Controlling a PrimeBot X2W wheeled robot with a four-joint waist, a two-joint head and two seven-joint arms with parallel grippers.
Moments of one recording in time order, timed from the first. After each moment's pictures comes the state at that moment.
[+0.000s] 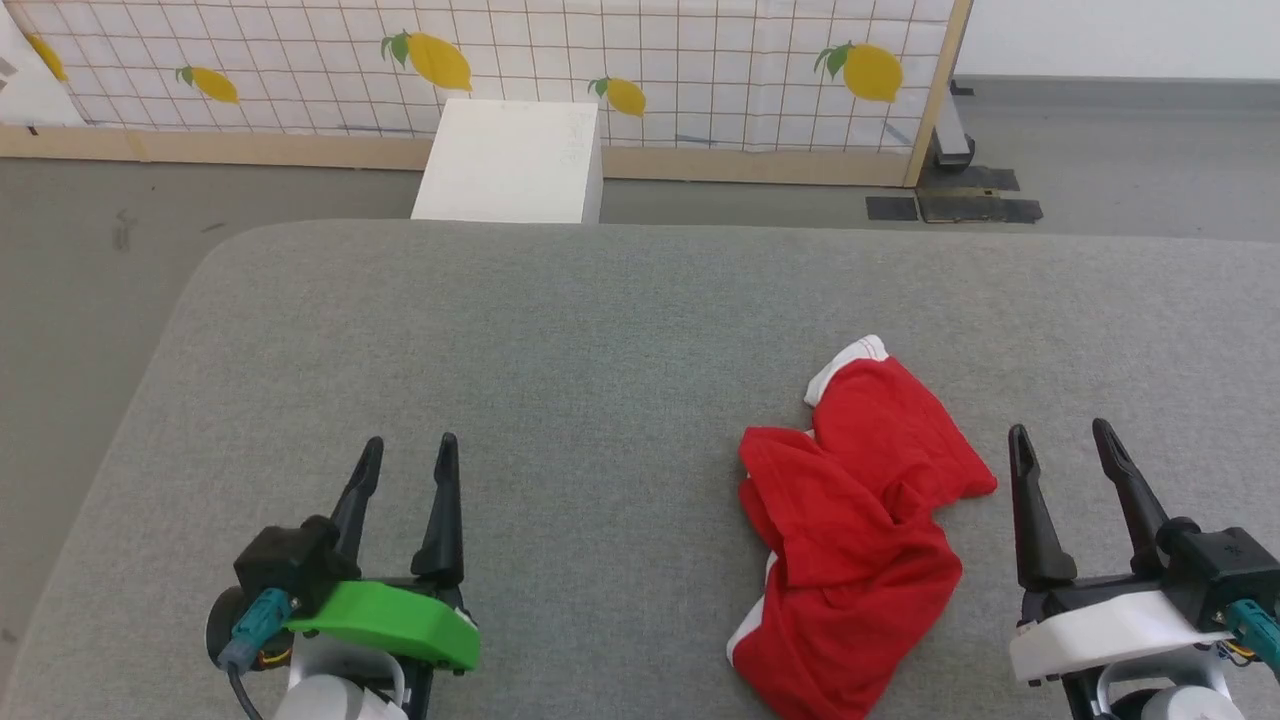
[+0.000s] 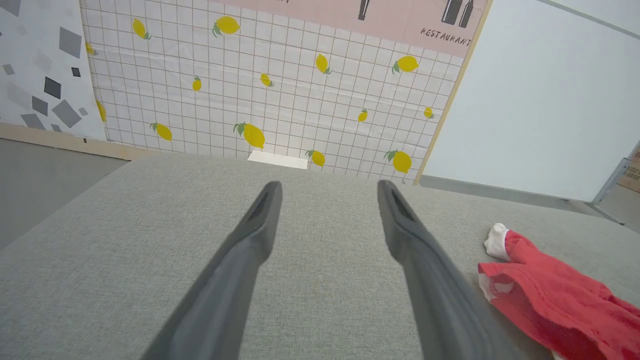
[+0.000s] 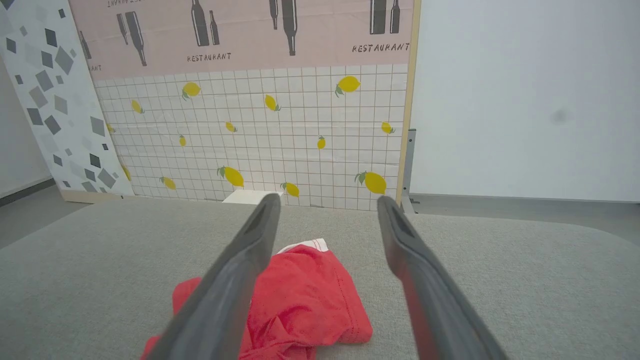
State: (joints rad) left arm -0.07 0.10 -0.11 0.16 -0.31 -0.07 -0.26; right arm 0.03 -0.05 -0.07 0.02 0.09 0.13 -0.21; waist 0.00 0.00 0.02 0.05
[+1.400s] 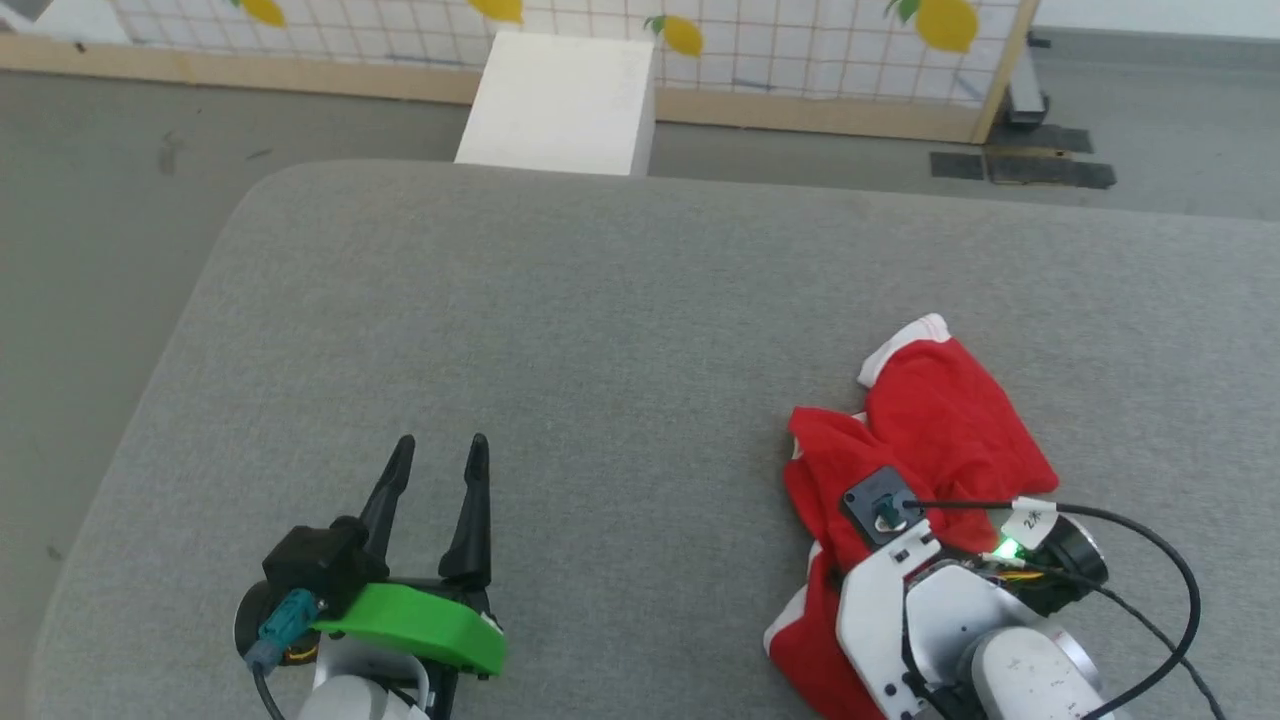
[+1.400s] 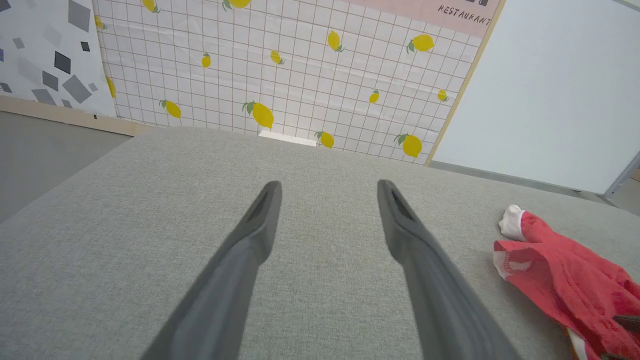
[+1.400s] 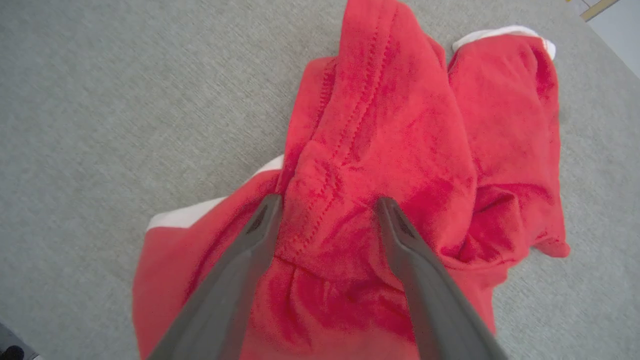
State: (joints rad) left arm -0.06 0.05 -0.11 0.15 -0.27 -0.11 -0.26; right arm -0.16 -0.12 0.32 0.15 -0.08 0.13 0.65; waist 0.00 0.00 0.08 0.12
